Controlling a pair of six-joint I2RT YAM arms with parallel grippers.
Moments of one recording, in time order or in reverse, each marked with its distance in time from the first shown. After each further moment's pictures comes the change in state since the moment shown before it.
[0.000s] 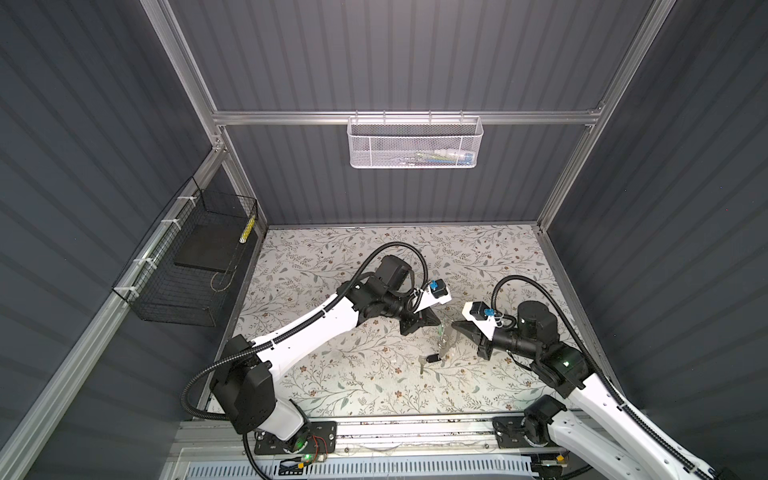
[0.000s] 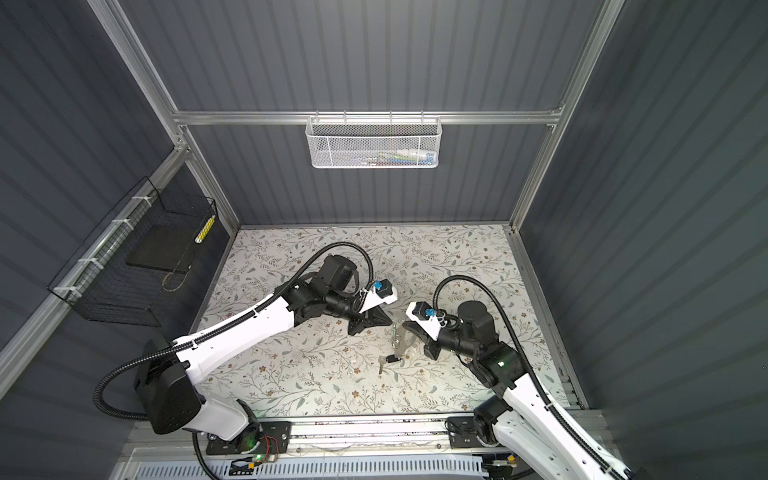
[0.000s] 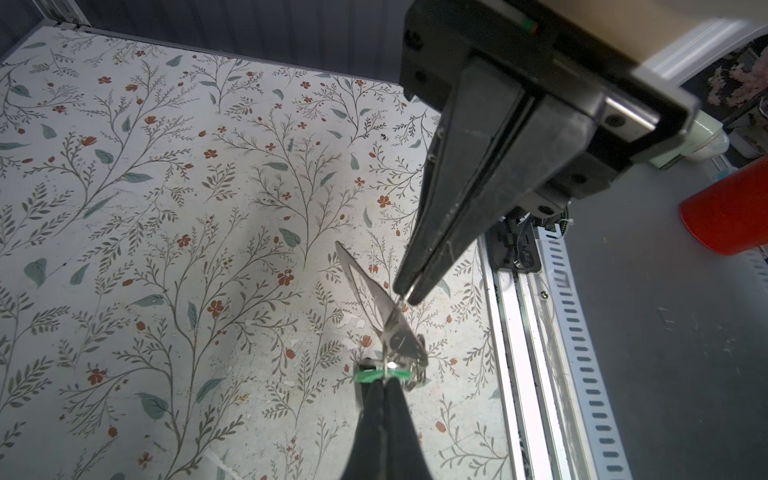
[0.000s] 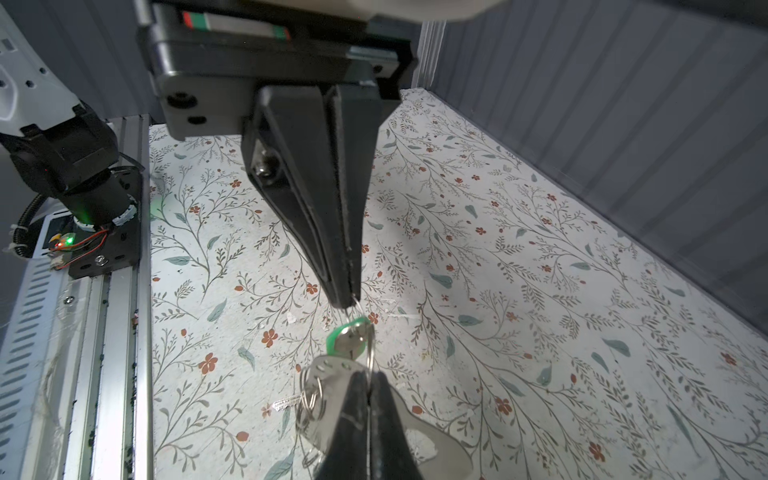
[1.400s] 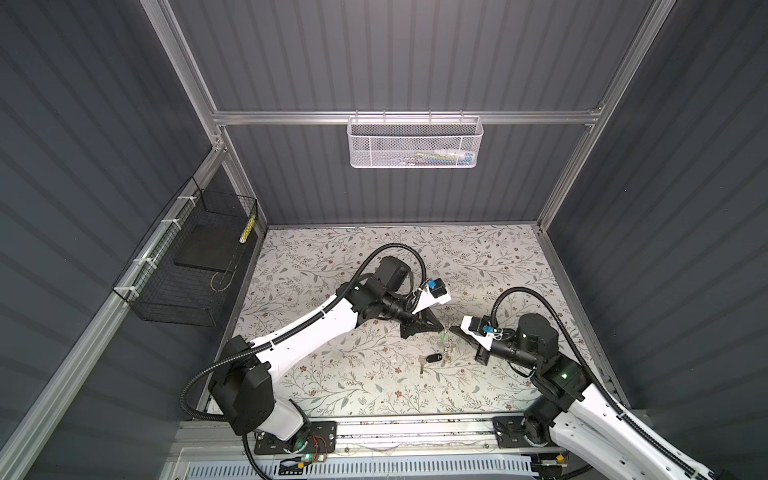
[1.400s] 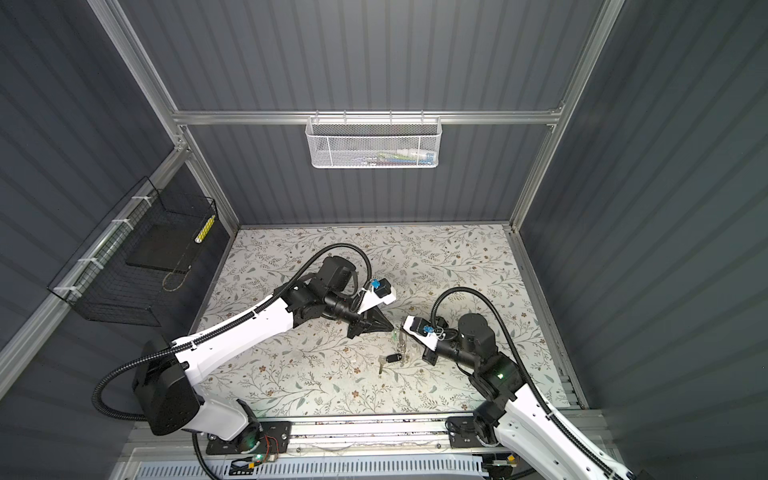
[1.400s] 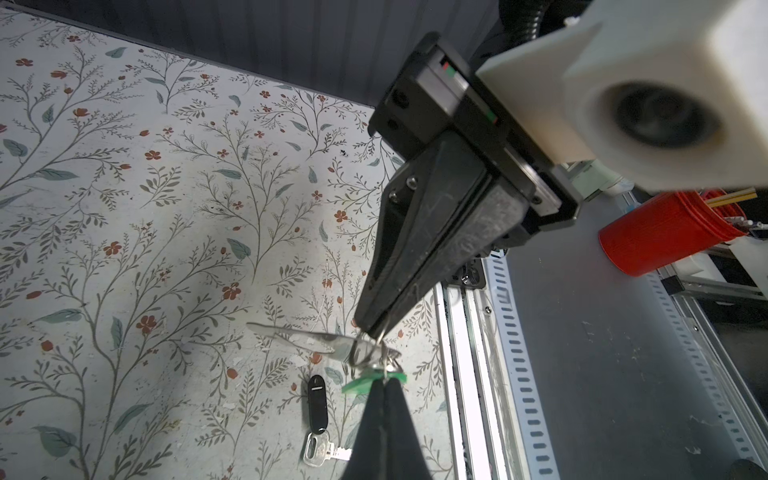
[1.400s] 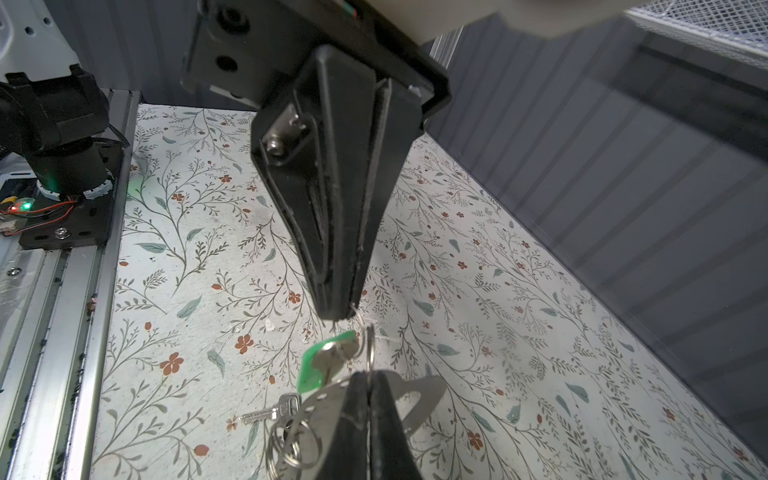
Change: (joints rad) left arm 0.001 -0.008 -0.013 0.012 0.117 -0.101; right arm 0.062 -0.087 -0.111 0.140 0.064 -0.088
